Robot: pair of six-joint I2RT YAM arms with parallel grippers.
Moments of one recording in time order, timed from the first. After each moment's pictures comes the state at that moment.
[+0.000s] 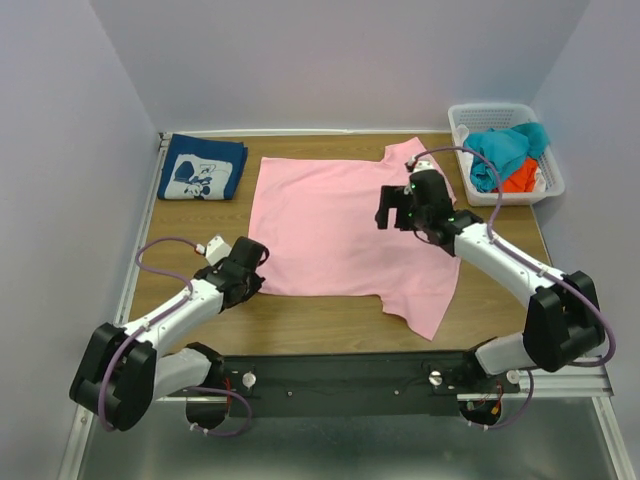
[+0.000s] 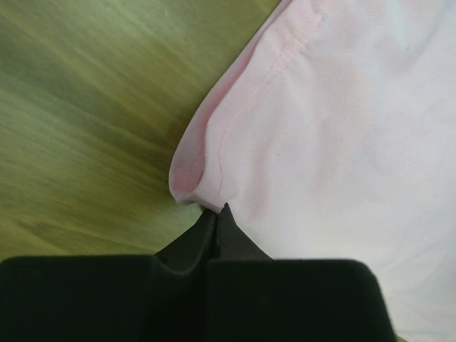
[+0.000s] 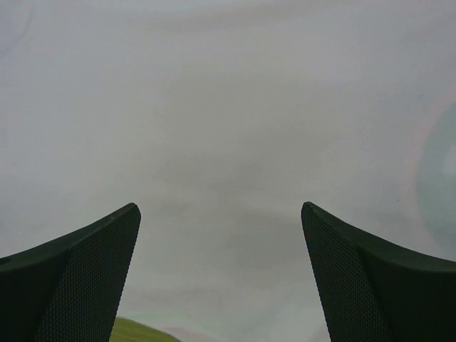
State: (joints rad) left arm -0.49 1.13 0.52 -0.48 -0.34 -1.17; right arm 0.38 1.44 1.00 -0.23 0.08 0.32
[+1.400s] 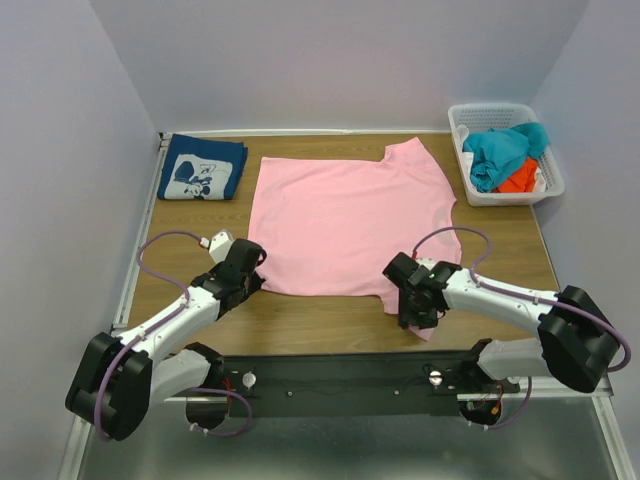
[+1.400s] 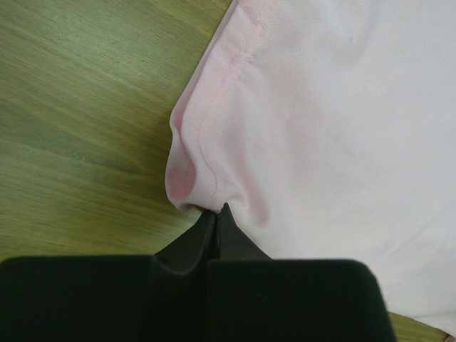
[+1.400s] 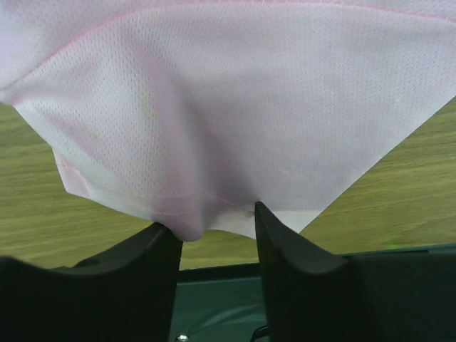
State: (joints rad) left arm -0.47 1.06 0.46 -0.33 -0.34 -0.98; right arm 0.79 1.29 0.64 -0.79 0.19 0.86
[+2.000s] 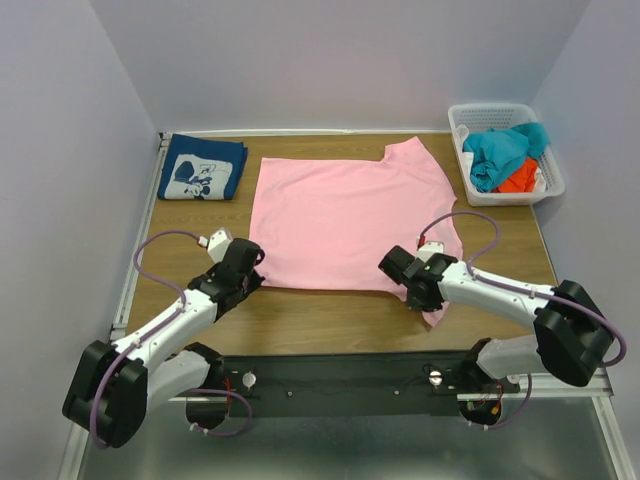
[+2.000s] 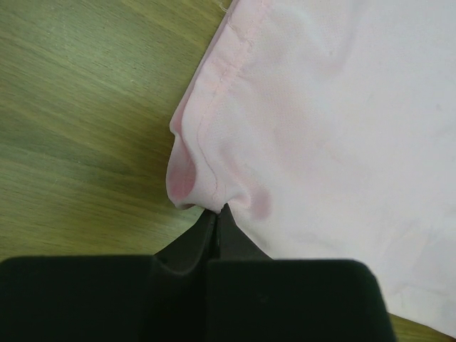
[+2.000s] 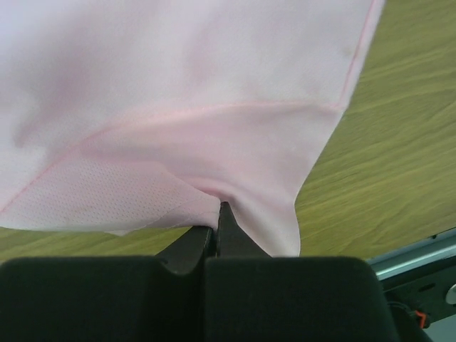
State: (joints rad) left arm -0.47 1.02 0.46 -0.33 -0.34 -0.97; right arm 0.79 1.35 0.71 -0.85 0.48 0.94
